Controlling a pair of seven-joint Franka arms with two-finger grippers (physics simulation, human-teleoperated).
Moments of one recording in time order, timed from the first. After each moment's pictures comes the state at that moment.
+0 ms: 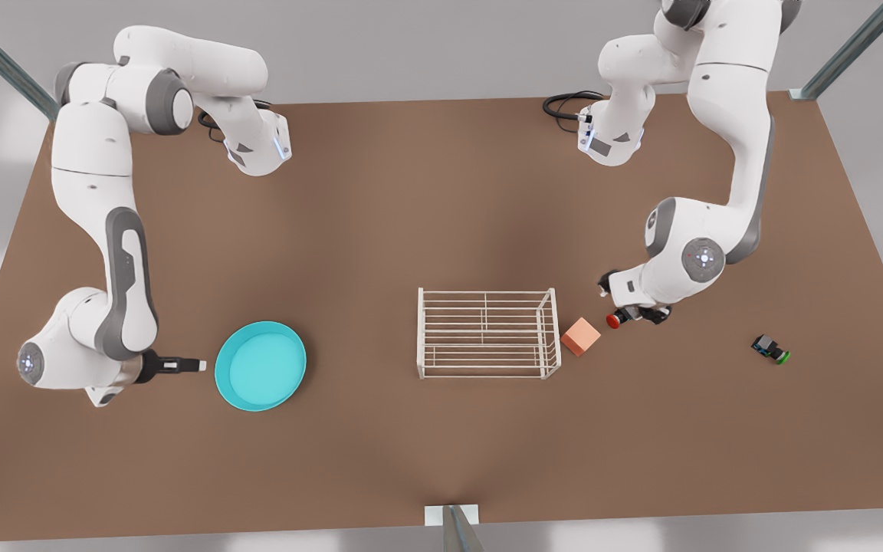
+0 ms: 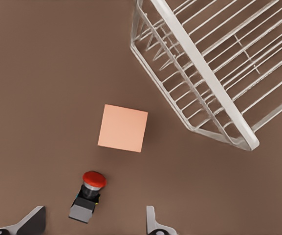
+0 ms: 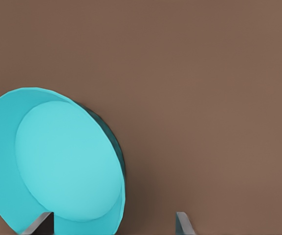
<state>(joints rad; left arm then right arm) 0.04 0.27 -0.24 -1.98 0.01 2.16 0.48 -0.06 0.69 -0.14 -1.51 0.40 1.92 -0.31</state>
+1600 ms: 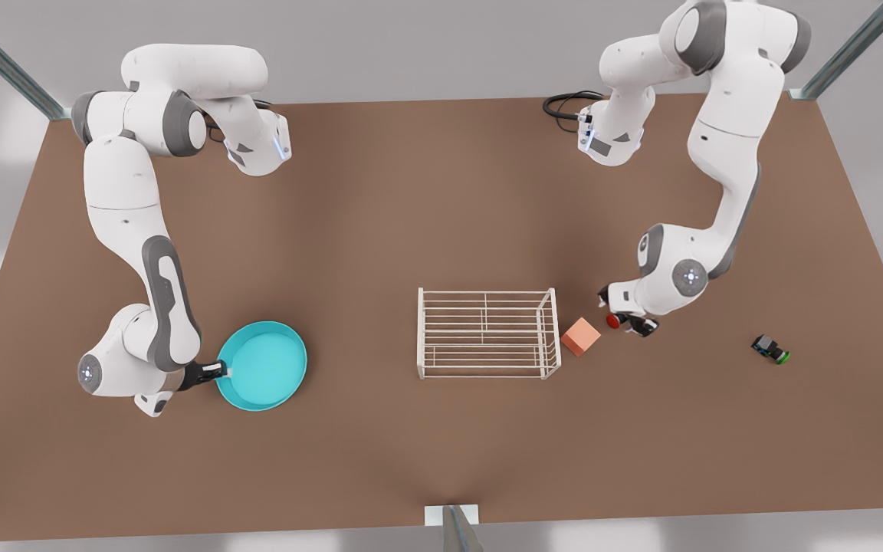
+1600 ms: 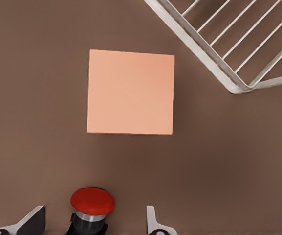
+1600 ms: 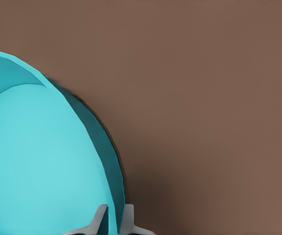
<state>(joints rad) 0.17 0.46 -0.30 -2.14 0.07 2.51 0.67 -0.03 0.81 -0.10 -1.52 0.45 2.07 -0.62</state>
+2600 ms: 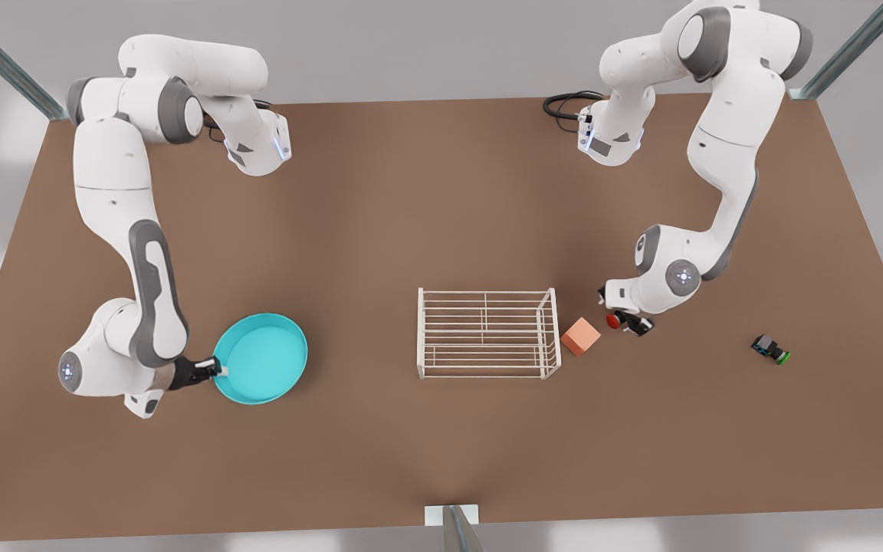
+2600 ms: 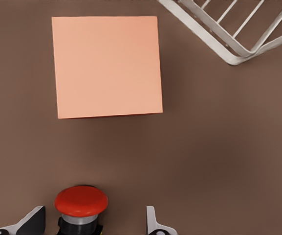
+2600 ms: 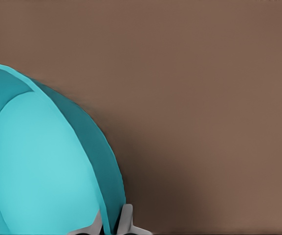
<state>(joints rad) 0.20 0.49 -0.32 -2.17 0.14 2.56 0.71 -0.03 0.72 -0.09 -1.50 0.47 1.96 -0.65</state>
